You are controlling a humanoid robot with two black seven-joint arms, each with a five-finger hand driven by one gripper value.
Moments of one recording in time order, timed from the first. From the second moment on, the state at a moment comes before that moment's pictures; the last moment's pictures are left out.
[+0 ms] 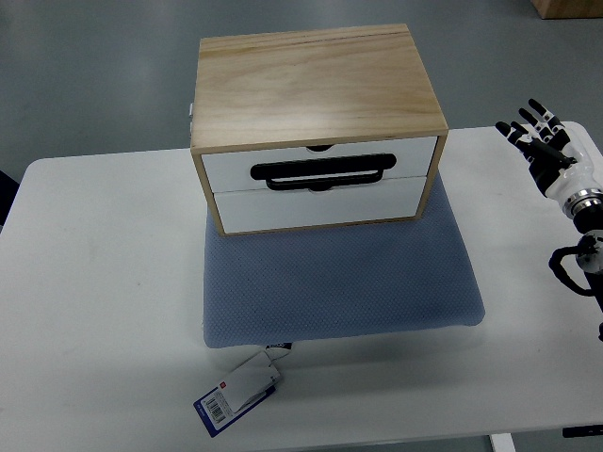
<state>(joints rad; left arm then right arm) 0.00 0.00 -0.07 -0.16 0.01 -0.02 0.09 0.42 -0.27 1.36 0.92 -0.63 0.04 0.14</state>
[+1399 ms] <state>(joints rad) 0.00 0.00 -0.07 -0.16 0.01 -0.02 0.09 0.80 -0.66 1.14 0.90 -0.39 0.13 0.13</state>
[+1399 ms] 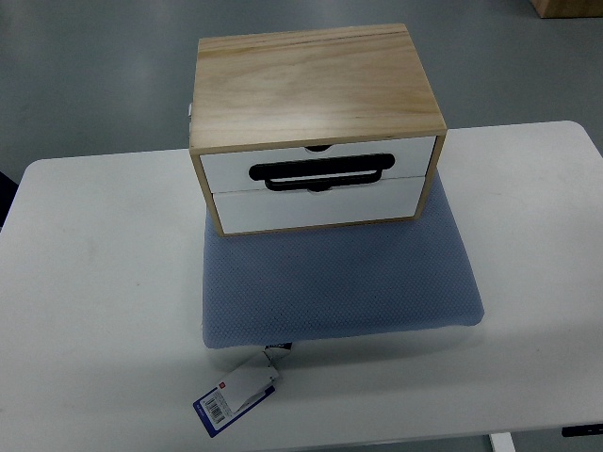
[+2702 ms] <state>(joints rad) 0.00 0.00 -0.07 -0.16 0.01 -0.02 0.09 1.59 -0.86 0.06 1.49 -0.56 0.52 0.06</state>
